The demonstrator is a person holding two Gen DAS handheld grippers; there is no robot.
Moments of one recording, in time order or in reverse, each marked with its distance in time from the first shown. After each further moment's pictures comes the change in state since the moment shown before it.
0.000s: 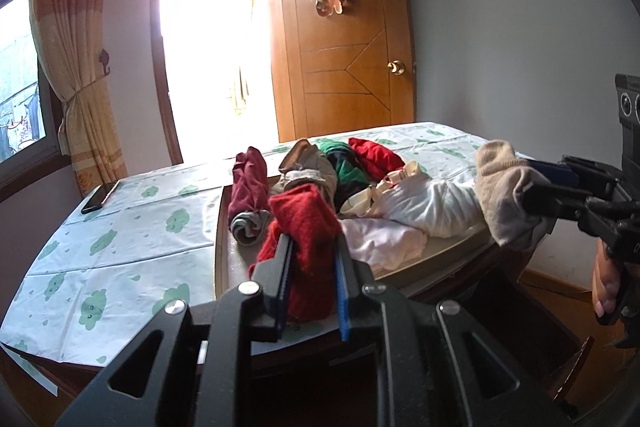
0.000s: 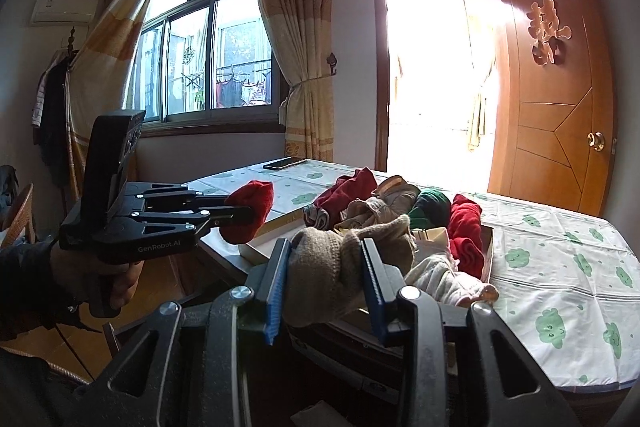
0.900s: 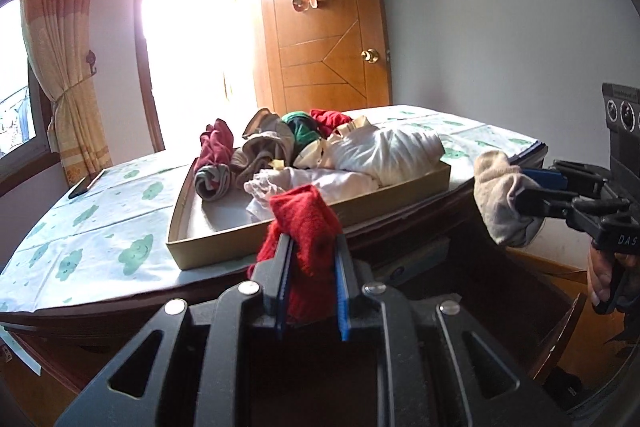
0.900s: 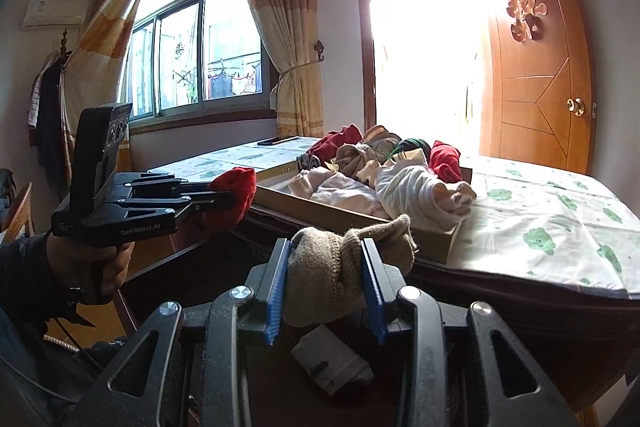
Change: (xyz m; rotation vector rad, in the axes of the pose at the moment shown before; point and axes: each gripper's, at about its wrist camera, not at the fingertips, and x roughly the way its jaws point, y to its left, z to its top) left arm -0.027 -0.044 -0.055 0.050 -0.010 -0.038; right arm -0.046 0.004 -0.072 0.033 0.020 -0.033
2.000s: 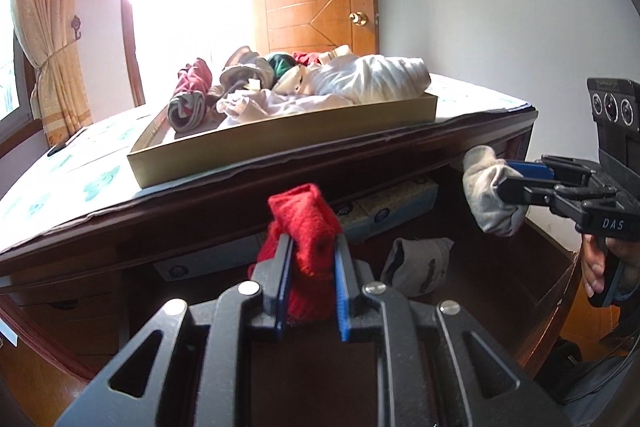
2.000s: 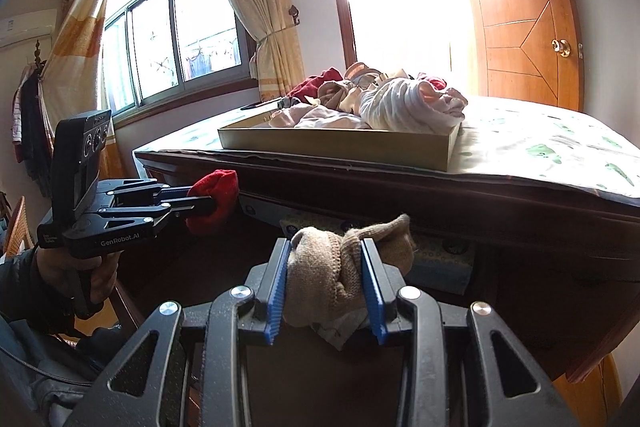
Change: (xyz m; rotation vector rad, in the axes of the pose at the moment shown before) left arm 0.017 -0.010 -0.052 -0.020 0.117 -0.062; right arm 0.010 -0.007 -0.052 0.123 0.117 -0.031
